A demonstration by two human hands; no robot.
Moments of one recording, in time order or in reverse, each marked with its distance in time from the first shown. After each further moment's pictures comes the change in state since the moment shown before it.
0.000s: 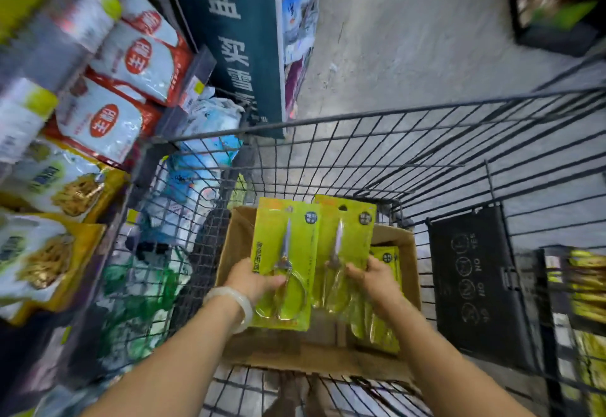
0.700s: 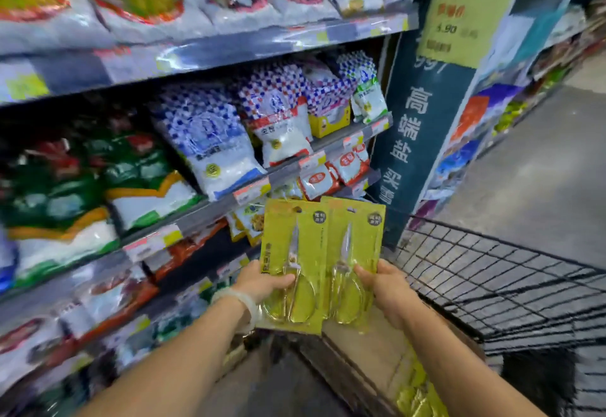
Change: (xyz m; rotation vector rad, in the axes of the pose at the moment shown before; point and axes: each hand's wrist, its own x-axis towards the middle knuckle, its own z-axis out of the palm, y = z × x) left_hand -0.217 -0.127 -0.089 -0.570 0.421 0.311; right_hand -0.213 -0.068 0.061 -0.219 -0.546 -0.501
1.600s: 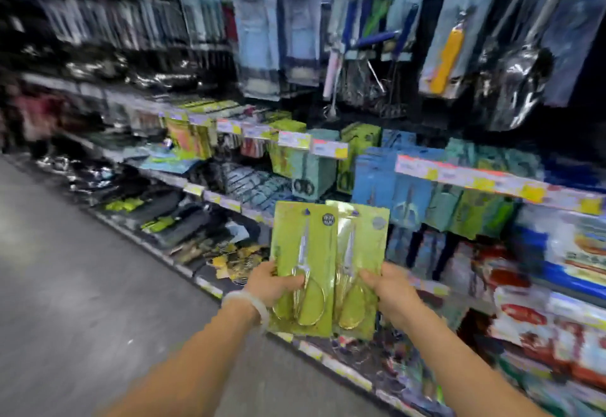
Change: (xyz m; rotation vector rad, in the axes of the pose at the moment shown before) left_hand -0.599 -0.365 -0.484 -0.612 1.132 -0.083; right_hand -0.461 0.151 0.675 -0.473 -1.104 -0.218
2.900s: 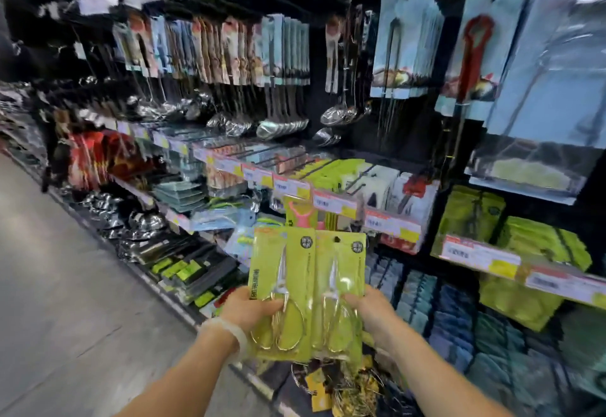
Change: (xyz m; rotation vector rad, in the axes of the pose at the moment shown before) left_hand 0.441 0.065 -0.515 -0.059 0.200 -0.081; right_hand 0.404 -0.136 0.551 -0.208 -0.129 0.090
